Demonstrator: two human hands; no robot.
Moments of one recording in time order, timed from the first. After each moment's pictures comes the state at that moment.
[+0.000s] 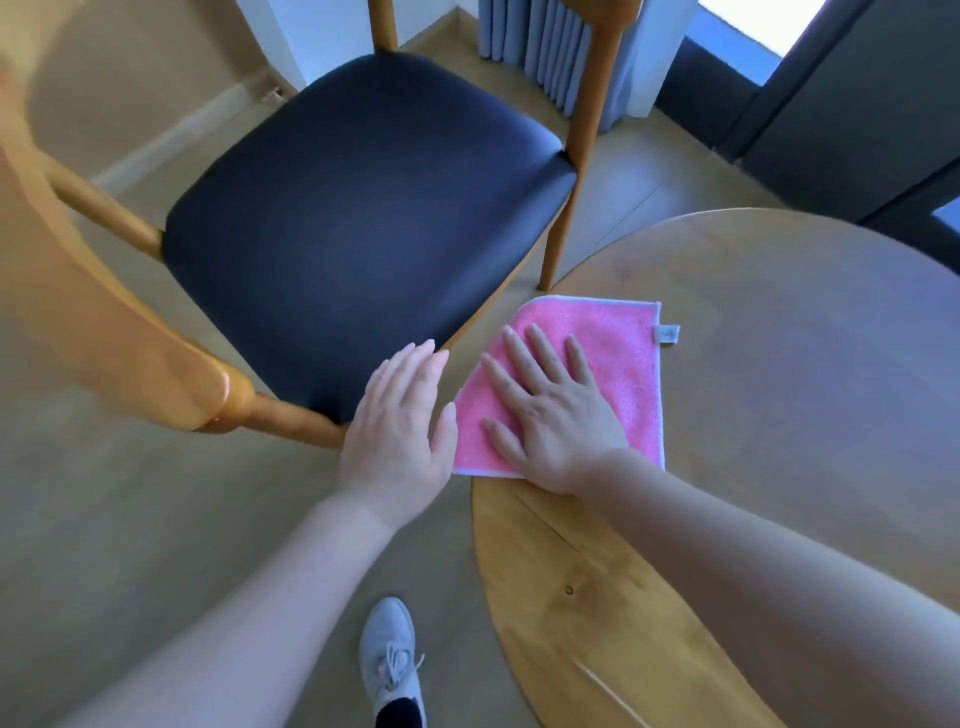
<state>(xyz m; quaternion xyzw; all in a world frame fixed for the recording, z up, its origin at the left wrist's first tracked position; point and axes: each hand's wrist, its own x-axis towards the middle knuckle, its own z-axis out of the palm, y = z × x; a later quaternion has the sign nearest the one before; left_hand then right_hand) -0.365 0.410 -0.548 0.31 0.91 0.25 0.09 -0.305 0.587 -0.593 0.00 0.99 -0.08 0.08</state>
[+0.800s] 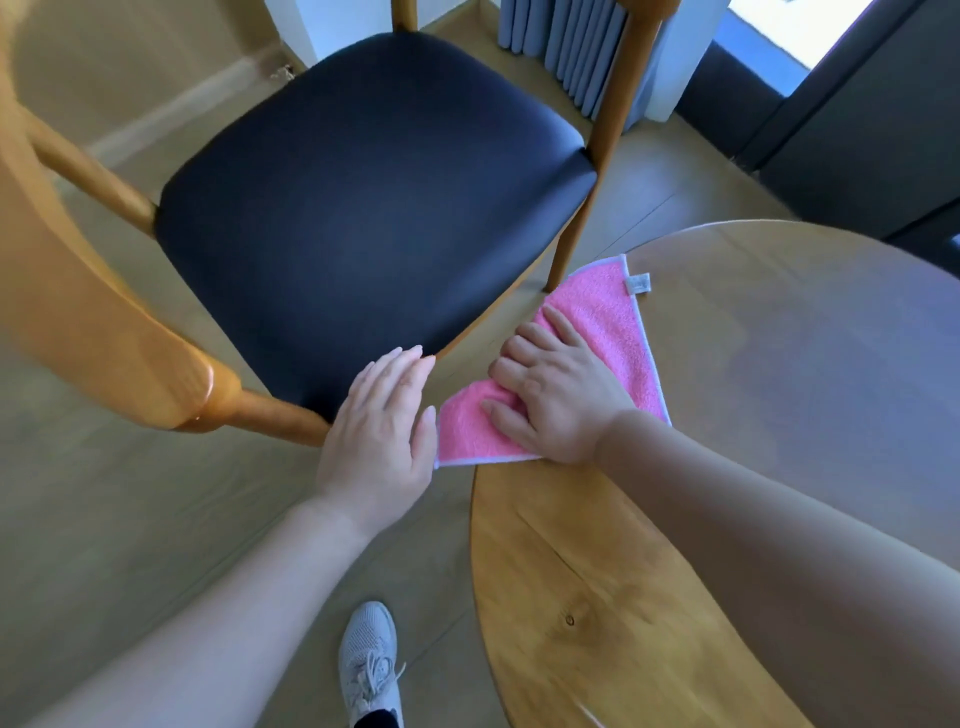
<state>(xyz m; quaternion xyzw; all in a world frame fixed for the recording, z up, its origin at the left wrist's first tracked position) -0.372 0.393 -0.569 0.29 0.92 0.23 0.11 -0.341 0.608 -0.592 -0.13 0.99 -0.08 0.03</state>
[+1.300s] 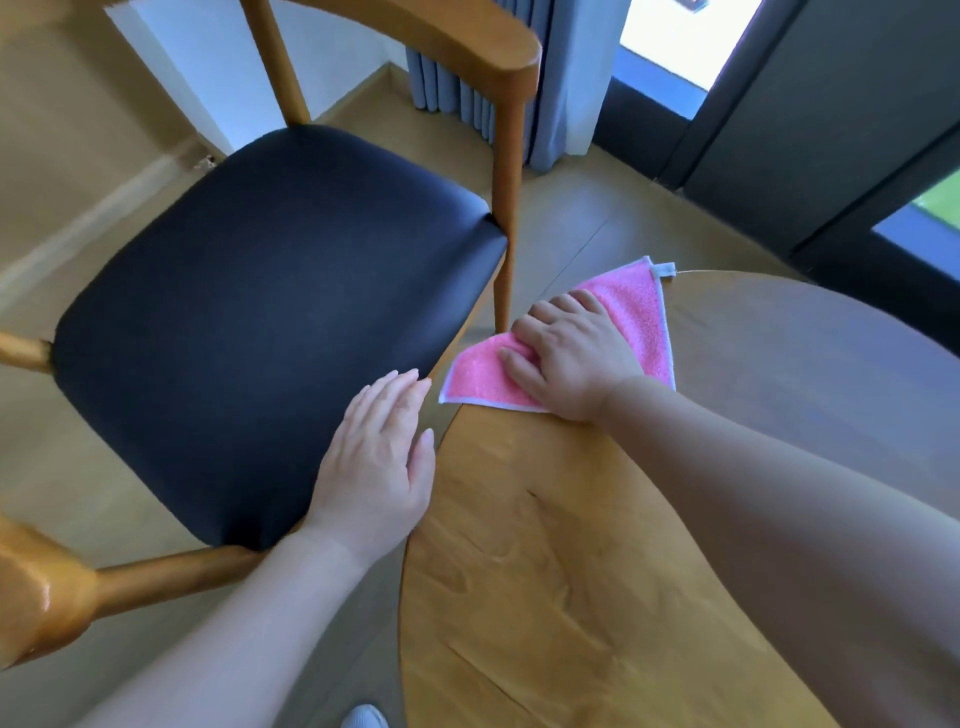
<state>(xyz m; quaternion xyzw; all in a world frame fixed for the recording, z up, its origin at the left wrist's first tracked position) -0.419 0.490 -0.569 0.35 0.90 0.23 0.11 -0.392 0.733 -0.592 0.04 1.00 -0.05 0.01</state>
